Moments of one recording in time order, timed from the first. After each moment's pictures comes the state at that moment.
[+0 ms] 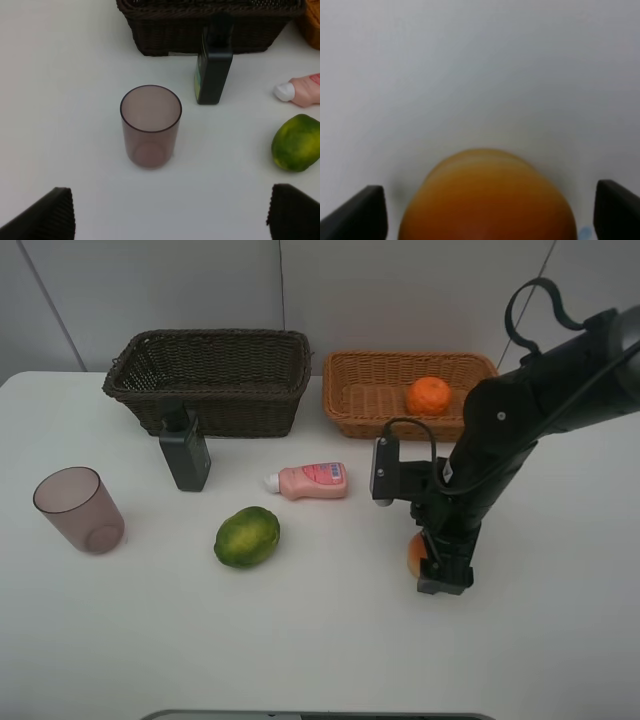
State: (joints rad) left arm -0.02 -0.01 -0.50 -0.08 1.06 0.05; right arm 0.55 1.83 -0.84 -0.04 0.58 -0.88
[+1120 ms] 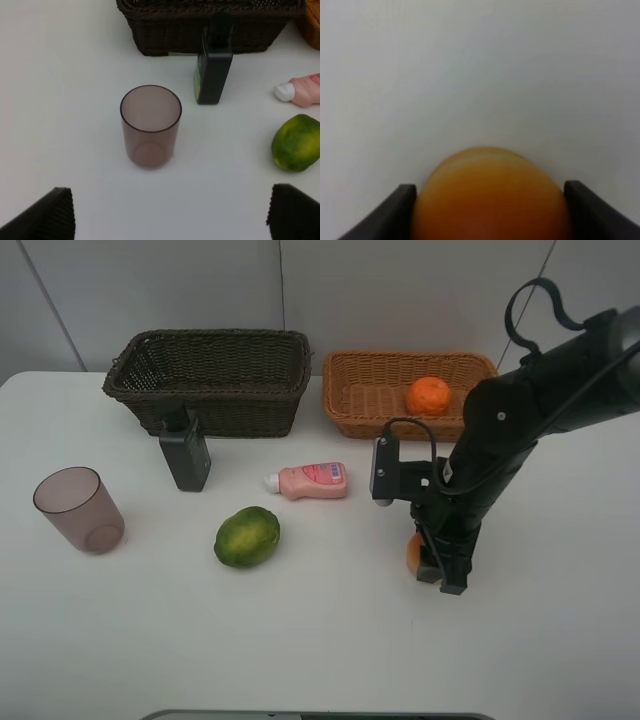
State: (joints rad) left arm -0.02 -0.01 -0.50 -0.08 1.06 0.05; right arm 0.55 1.83 -0.84 -0.04 0.58 -0.88
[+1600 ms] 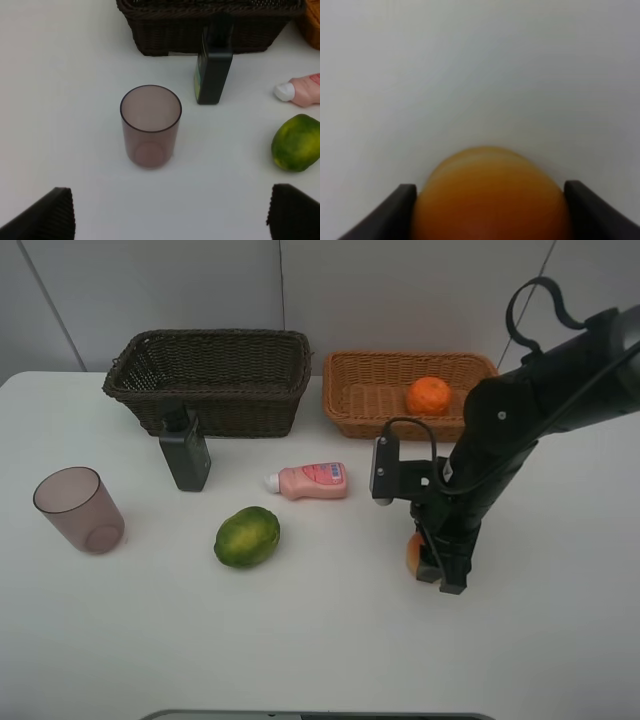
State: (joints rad) left arm -0.02 -0.01 -0.50 -0.08 1.06 0.05; right arm 0.55 1.82 -0.84 -0.03 0.58 -0.88
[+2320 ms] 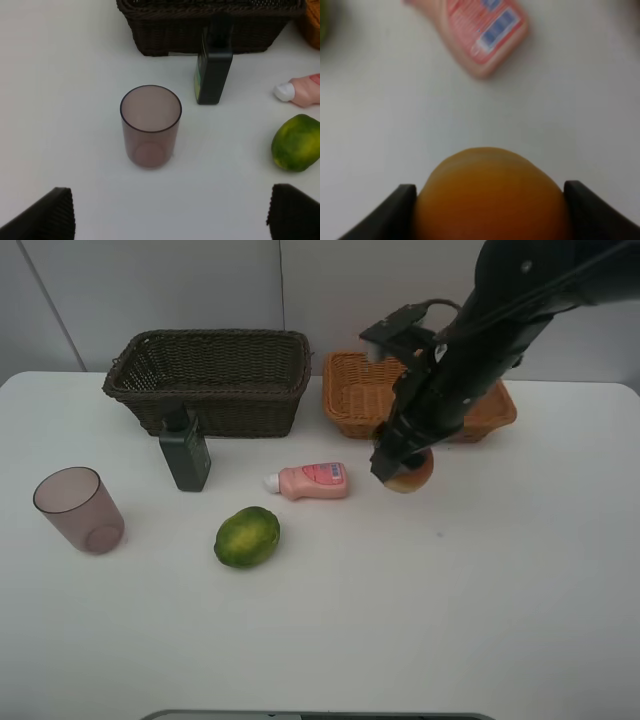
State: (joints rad) left arm -0.02 -0.01 -0.50 -0.08 1.06 0.05; right arm 0.55 1.72 -1.17 0.00 0.78 -0.31
